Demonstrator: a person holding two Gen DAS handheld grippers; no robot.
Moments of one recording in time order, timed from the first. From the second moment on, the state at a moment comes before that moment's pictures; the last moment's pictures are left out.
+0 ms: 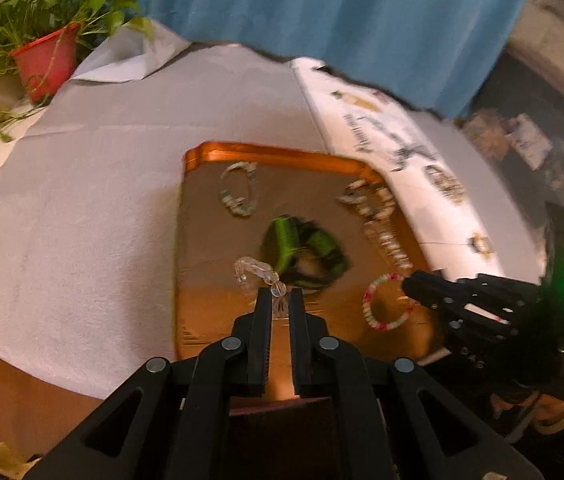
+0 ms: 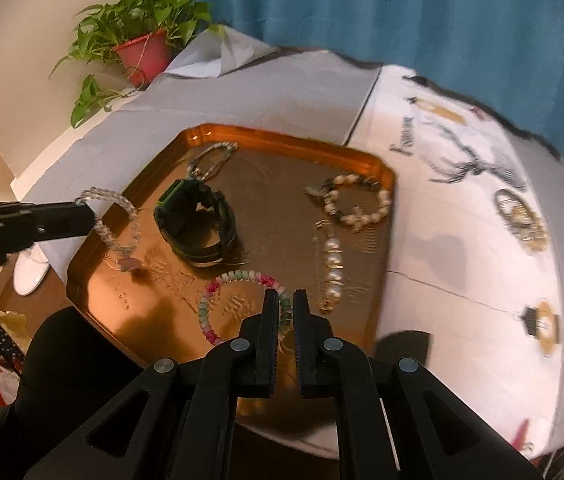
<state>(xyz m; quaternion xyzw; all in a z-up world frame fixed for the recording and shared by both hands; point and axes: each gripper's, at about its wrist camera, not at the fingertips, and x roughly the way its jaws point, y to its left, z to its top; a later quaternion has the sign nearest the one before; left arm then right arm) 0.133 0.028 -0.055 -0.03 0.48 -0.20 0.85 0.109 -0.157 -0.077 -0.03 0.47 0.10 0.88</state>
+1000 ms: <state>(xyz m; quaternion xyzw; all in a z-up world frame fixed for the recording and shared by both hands) -0.044 0.014 0.001 -0.01 0.42 -0.12 0.90 -0.099 -0.158 0.006 -0.04 0.36 0.02 0.93</state>
